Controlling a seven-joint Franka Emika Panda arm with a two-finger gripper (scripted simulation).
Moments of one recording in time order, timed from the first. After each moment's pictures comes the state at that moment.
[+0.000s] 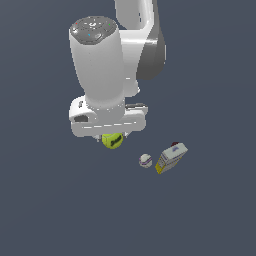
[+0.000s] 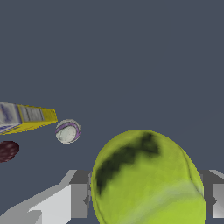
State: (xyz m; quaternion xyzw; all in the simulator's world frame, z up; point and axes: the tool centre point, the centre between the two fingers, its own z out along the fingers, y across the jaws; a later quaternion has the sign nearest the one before) arm 0.065 -0.051 0.262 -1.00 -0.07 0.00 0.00
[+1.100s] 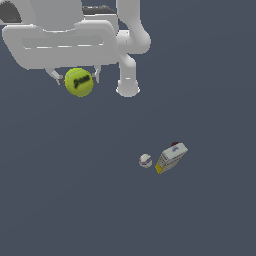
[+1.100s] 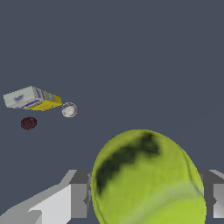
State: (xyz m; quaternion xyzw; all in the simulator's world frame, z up) arm 0.014 -0.120 0.431 -1.00 -0.07 0.00 0.00
